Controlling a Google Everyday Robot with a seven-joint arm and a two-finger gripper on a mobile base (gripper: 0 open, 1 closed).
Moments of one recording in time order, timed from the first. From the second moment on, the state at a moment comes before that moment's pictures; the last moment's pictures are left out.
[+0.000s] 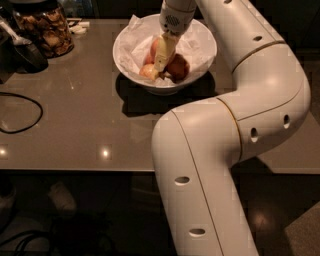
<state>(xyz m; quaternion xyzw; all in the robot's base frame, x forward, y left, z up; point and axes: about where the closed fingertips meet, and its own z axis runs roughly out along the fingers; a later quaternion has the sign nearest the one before) 0.737 -0.033 0.913 -0.57 0.81 0.03 0.14</state>
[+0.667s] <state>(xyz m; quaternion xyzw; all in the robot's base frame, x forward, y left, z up) 0.737 -0.033 0.913 -0.57 0.81 0.03 0.14</state>
